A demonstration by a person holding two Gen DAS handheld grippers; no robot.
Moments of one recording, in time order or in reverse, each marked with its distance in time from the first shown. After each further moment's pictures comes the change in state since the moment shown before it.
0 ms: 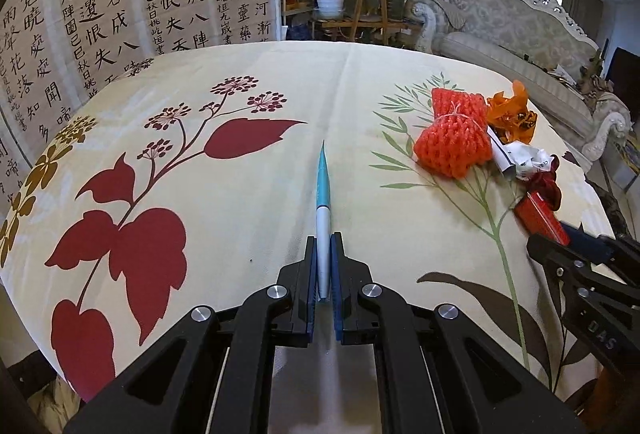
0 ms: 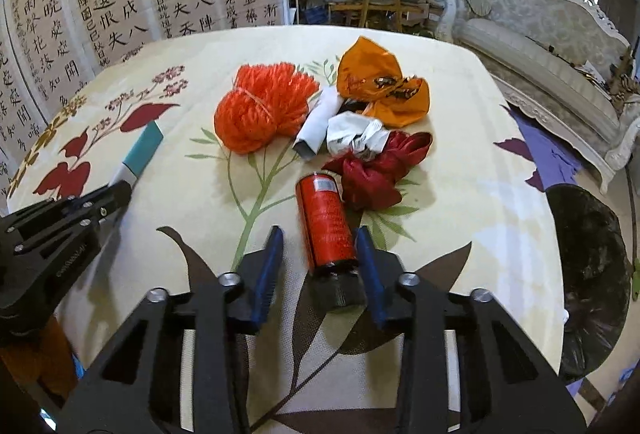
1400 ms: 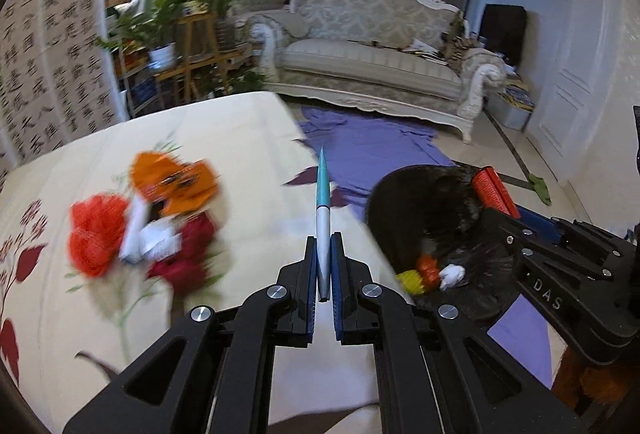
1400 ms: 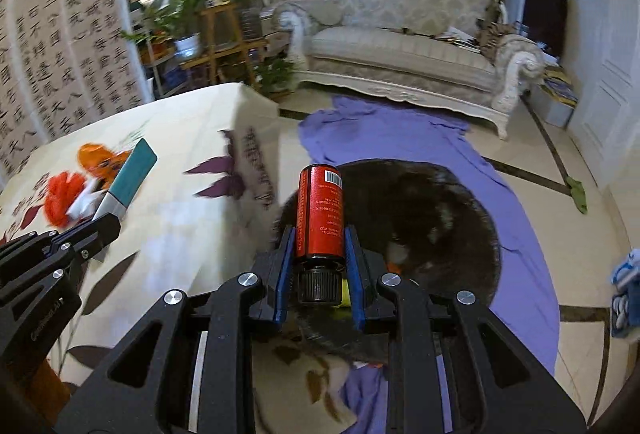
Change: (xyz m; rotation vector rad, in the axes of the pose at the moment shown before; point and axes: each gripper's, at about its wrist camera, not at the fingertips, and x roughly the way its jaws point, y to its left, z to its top) left arm -0.031 -0.235 0.019 0.321 -0.087 -0.383; right arm -0.088 -0.205 -0.046 0.340 -0.156 -0.327
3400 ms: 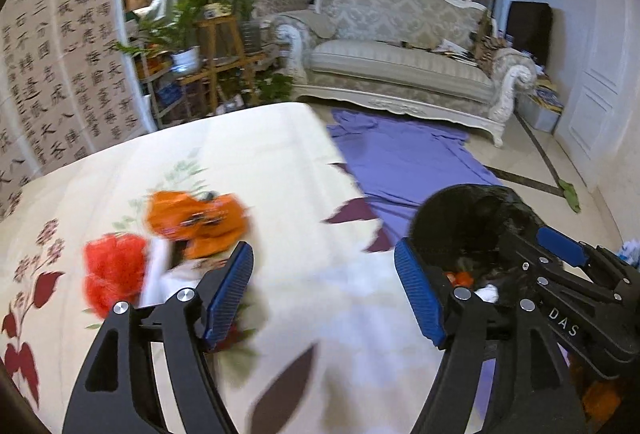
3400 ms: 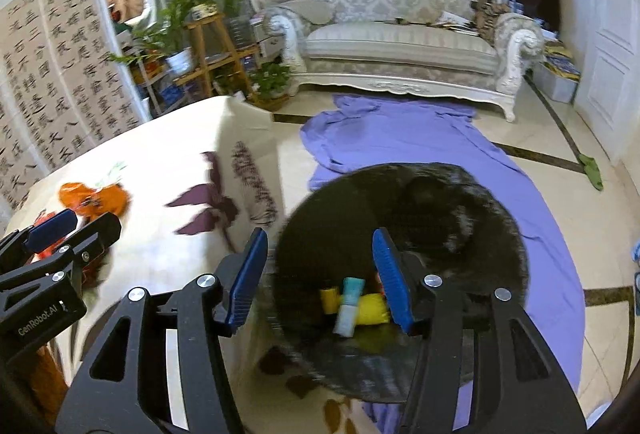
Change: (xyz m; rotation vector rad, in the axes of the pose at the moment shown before) left arm 0.016 0.025 0.025 -0.030 0.001 0.138; right arm 0.032 -0.004 0.013 0.080 0.000 0.067
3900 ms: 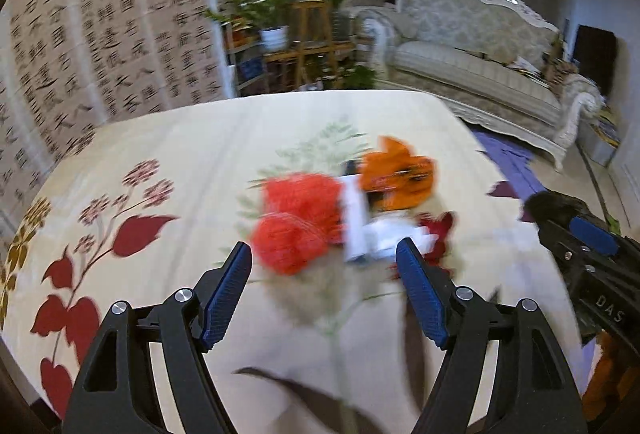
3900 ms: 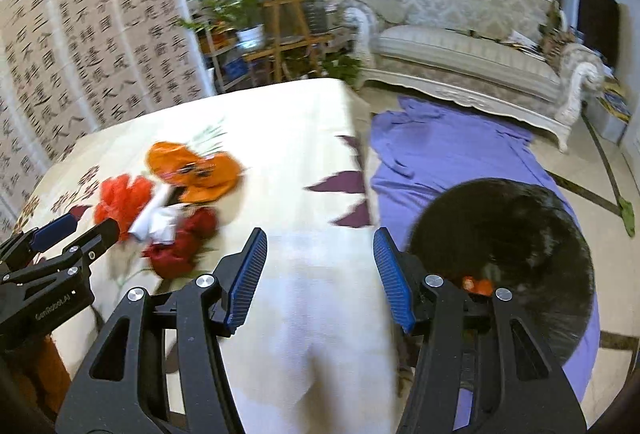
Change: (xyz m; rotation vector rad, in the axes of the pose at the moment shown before) left arm -0.026 0.115 -0.039 -0.157 0.022 0.201; right arm 0.000 0.109 -0.006 -0.167 0.030 0.152
